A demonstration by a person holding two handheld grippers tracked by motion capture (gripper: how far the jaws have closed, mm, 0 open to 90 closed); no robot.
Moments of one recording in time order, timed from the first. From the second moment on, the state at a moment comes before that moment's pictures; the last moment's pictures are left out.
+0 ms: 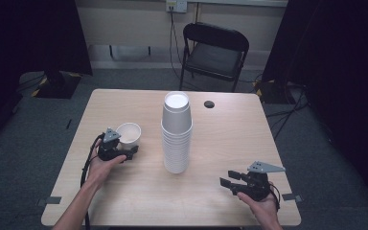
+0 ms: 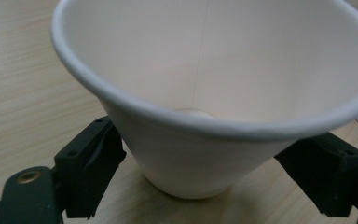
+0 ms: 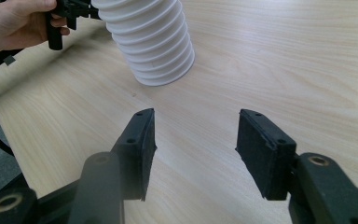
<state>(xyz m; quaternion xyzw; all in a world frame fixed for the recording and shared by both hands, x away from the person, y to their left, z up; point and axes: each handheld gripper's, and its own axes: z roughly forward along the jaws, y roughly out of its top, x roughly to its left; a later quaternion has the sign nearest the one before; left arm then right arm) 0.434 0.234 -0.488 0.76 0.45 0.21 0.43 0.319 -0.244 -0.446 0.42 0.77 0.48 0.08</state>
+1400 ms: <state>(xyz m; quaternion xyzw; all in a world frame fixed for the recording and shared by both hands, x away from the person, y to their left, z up) 0.326 0.249 -0.444 0.75 0.46 0.20 0.44 0.323 -0.251 -0.446 0.44 0.76 0.47 0.10</state>
